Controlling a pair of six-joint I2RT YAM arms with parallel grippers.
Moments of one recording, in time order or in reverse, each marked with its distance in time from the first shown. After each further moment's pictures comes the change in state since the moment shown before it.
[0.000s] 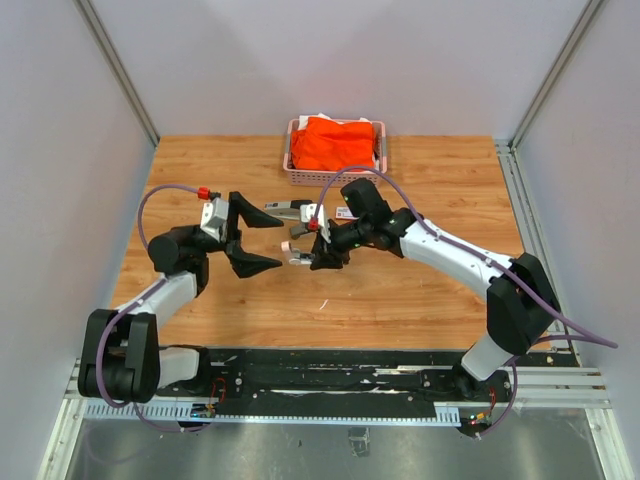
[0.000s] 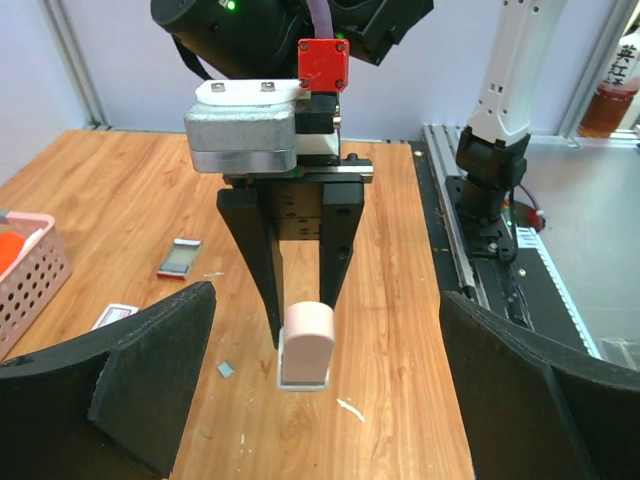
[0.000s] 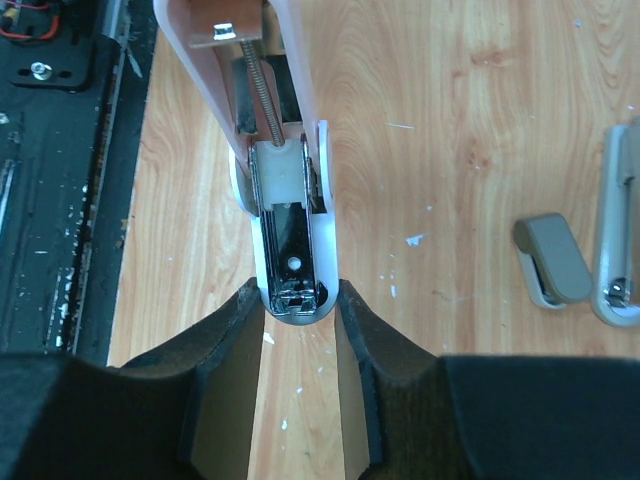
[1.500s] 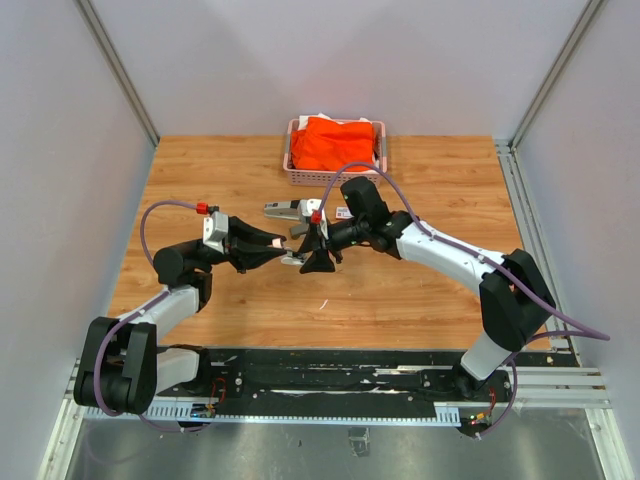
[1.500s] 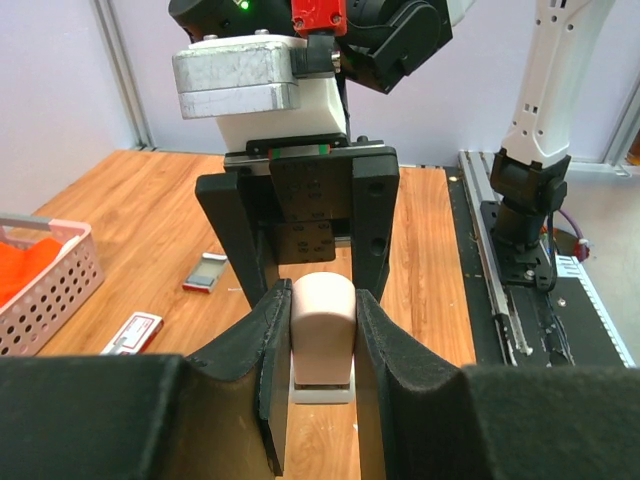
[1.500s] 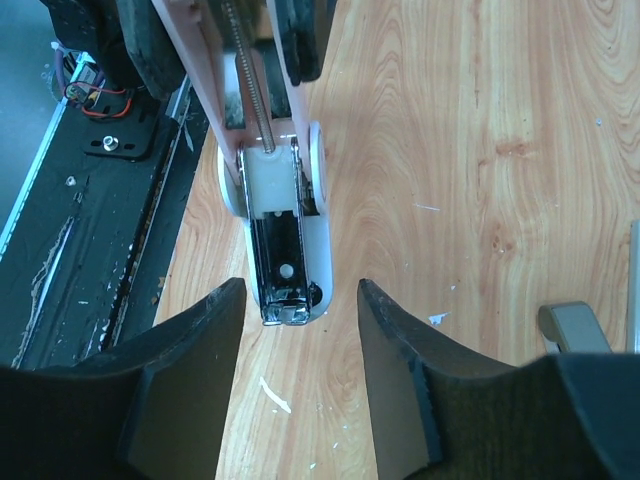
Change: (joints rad) left arm -0.043 -0.043 -0.106 -0.009 -0.138 0.117; right arm -0.004 0.029 -0.016 0.190 -0.158 0.115
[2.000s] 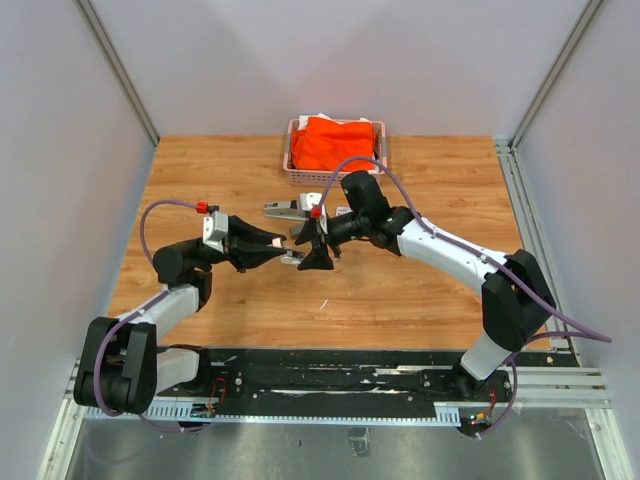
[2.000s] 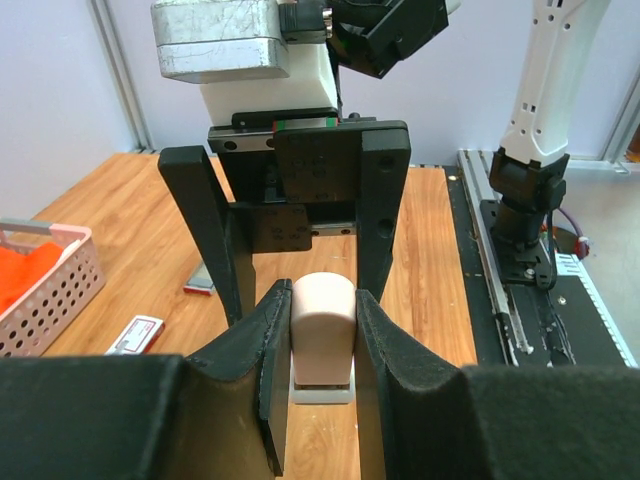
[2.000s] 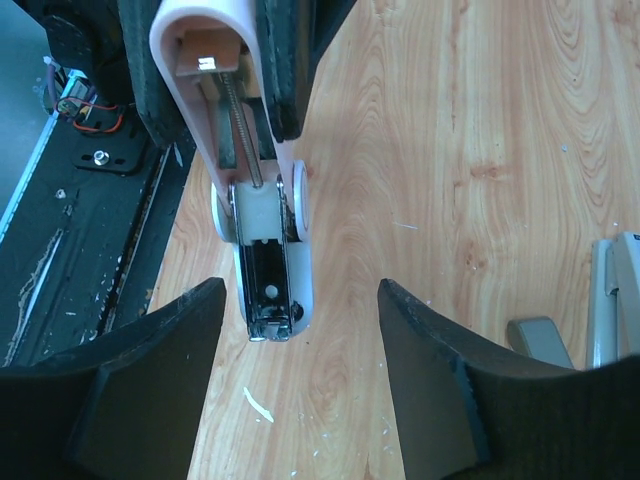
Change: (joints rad) left arm 0.000 0.000 0.010 0.000 0.008 0.000; right arm -0.008 -0.001 0.041 -0.011 0.002 -0.012
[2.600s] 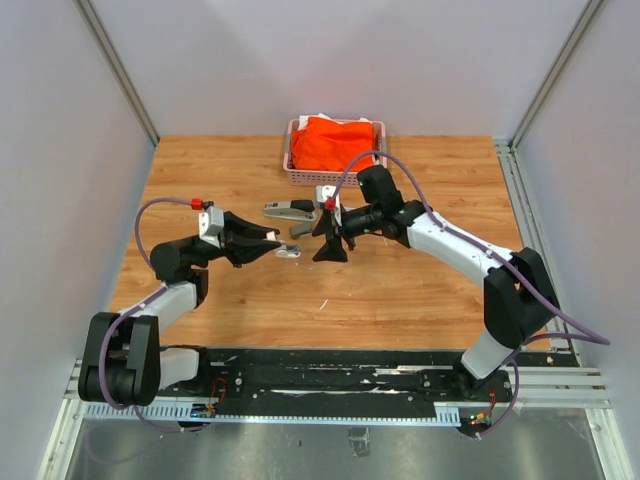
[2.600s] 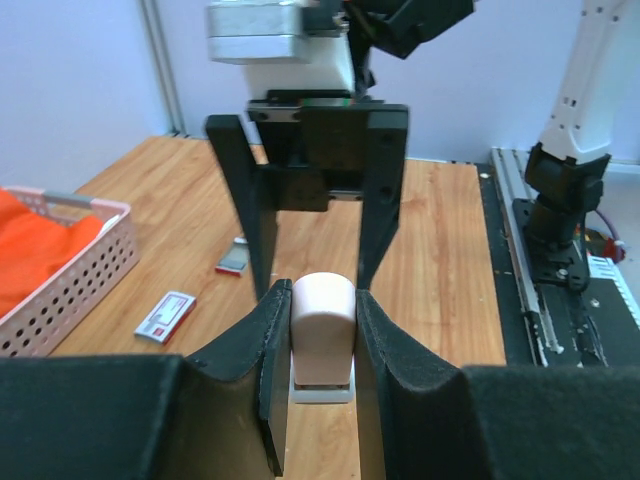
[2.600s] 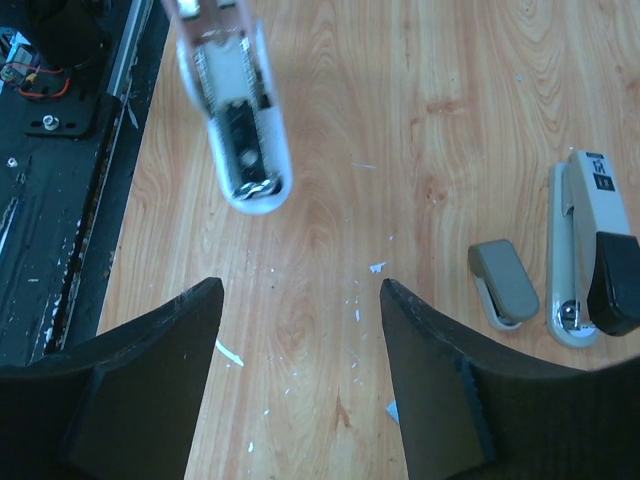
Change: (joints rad) left arm 0.077 0.048 0.008 -0.008 -0.002 0.026; right arm -0.109 -0.009 -0.026 -0.075 -0.005 -0.074
